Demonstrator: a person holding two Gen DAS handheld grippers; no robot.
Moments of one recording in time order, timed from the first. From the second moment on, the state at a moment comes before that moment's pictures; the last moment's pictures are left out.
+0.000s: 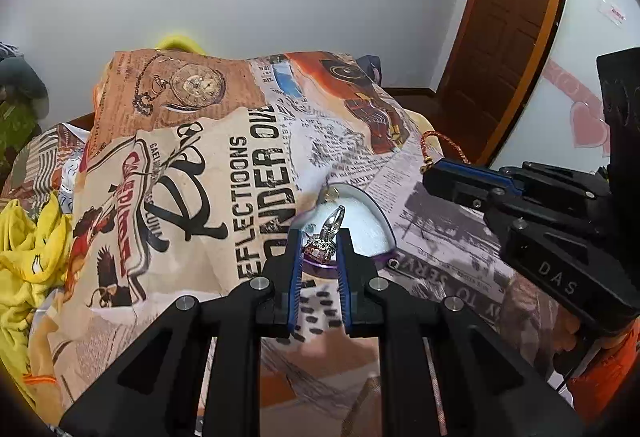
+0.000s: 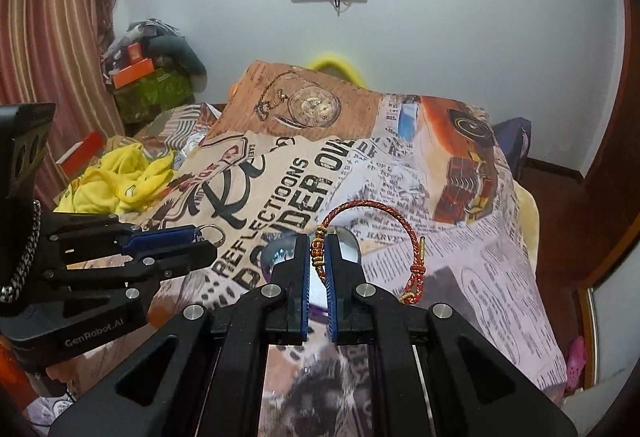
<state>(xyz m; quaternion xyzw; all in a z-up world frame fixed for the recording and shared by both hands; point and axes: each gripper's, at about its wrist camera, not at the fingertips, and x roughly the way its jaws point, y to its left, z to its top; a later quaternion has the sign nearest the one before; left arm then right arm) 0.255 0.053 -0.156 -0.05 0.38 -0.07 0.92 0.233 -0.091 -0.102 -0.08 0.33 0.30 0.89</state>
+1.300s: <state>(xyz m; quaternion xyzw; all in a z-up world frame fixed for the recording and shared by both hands) 0.315 0.065 -0.202 -0.07 0.43 -0.08 0.90 0.285 -0.061 -0.164 -0.11 0.44 0.34 0.82</state>
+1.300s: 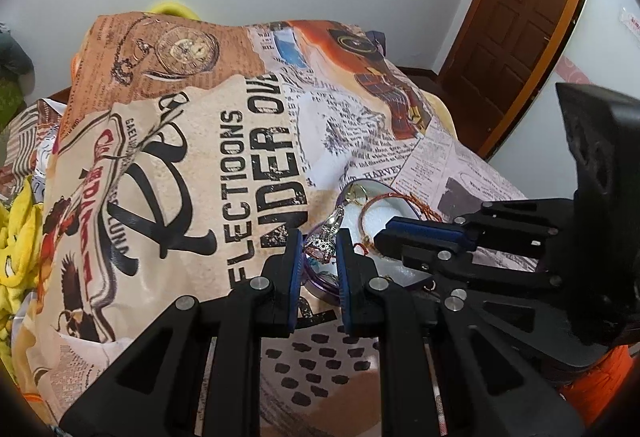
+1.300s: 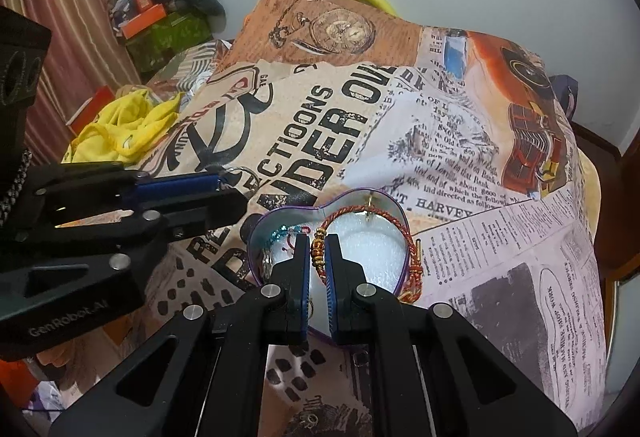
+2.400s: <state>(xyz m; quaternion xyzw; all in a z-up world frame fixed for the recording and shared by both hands) 0.310 0.044 -0.211 -0.04 0.46 -0.09 0.88 0.253 -0.113 -0.179 -0.12 0.45 0.29 0.83</state>
